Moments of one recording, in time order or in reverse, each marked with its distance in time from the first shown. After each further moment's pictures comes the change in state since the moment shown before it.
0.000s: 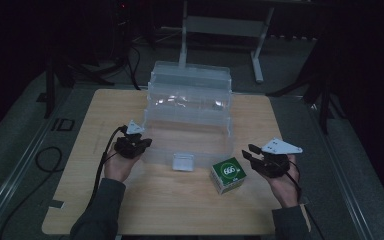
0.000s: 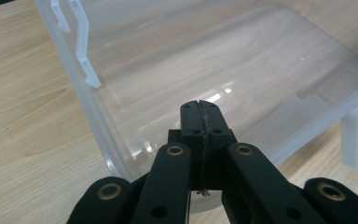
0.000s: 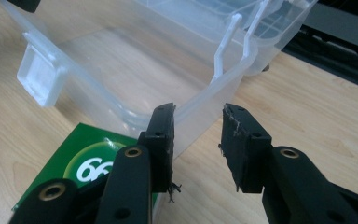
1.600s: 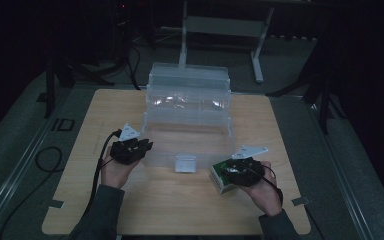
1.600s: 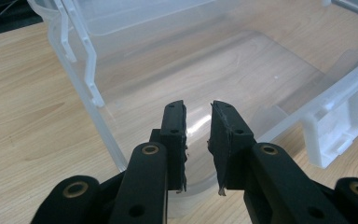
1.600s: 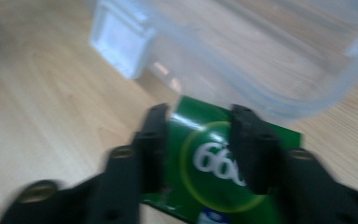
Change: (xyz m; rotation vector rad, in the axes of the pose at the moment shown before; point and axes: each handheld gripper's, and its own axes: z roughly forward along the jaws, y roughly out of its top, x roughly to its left) left arm -0.011 -0.007 -0.027 -0.106 -0.015 -0.003; right arm 0.063 0.014 0.029 0.243 0.167 -0.006
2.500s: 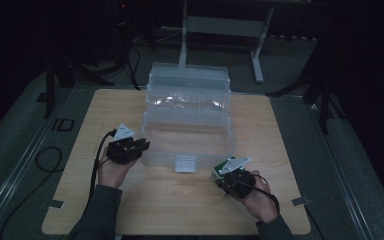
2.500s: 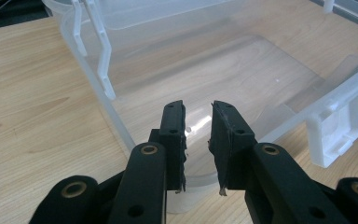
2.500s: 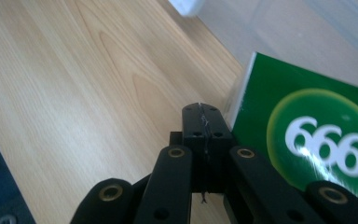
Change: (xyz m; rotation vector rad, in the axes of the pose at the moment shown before) left arm 0.008 -0.004 -0.003 -0.008 -0.008 -0.033; right arm 0.023 -0.015 0.013 0.179 0.061 -0.104
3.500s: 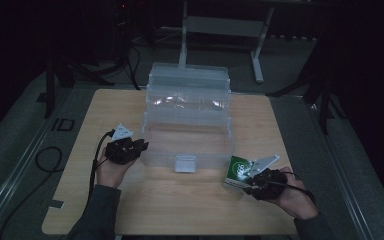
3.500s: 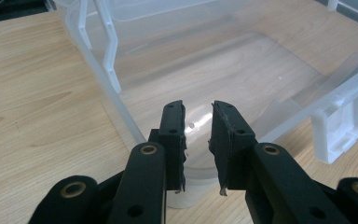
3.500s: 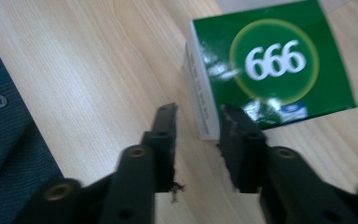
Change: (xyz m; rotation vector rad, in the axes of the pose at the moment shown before) left arm 0.004 -0.003 -0.001 0.006 -0.001 -0.015; right arm -0.039 -0.029 -0.056 0.131 0.011 -0.105
